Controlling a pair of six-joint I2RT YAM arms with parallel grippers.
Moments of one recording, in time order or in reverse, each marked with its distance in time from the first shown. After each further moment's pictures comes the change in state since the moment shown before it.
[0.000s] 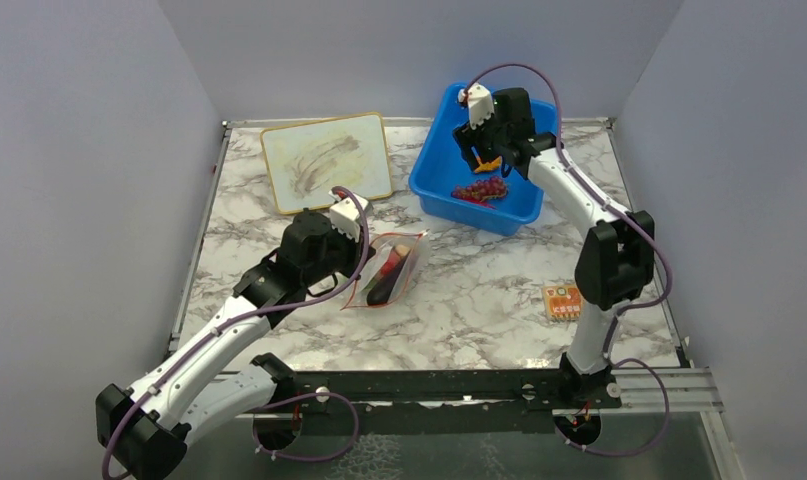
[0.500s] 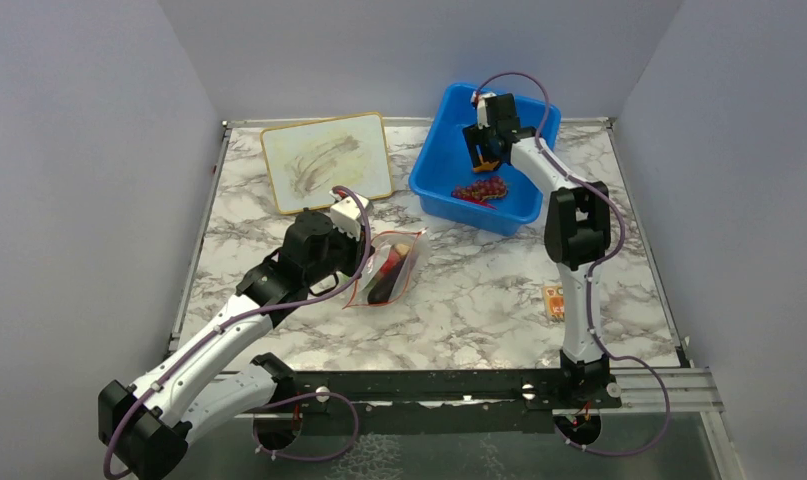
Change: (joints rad) left arm 0.000 0.012 -0.010 0.020 -0.031 0.001; right arm -0.089 0.447 0.337 -0.042 0.261 0.185
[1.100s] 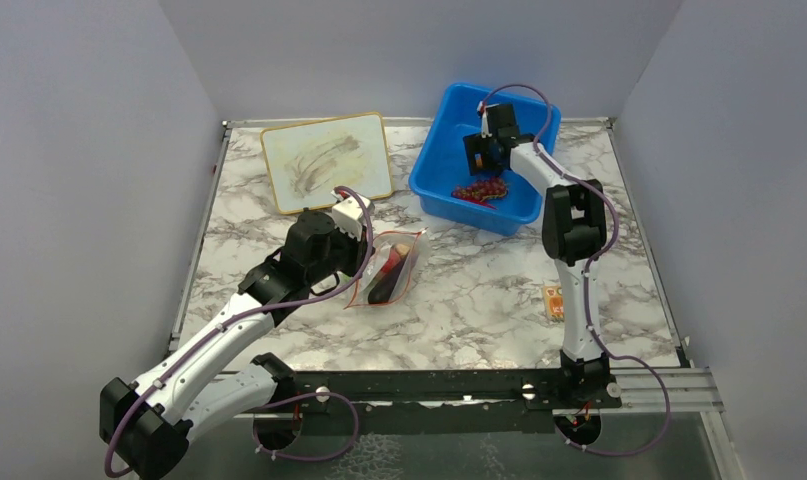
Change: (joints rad) left arm 0.000 0.013 -0.005 0.009 -0.004 0.007; right arm -0.027 0.090 0.012 -0.007 0.002 0.129
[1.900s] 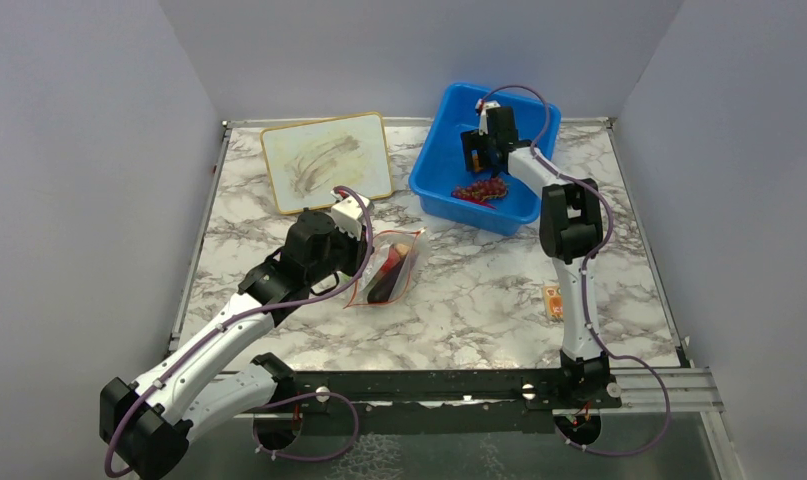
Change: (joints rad) left arm 0.000 0.000 0.000 0.000 -0.015 0.000; right arm -0.006 0.044 -0.025 0.180 -0.048 -0.001
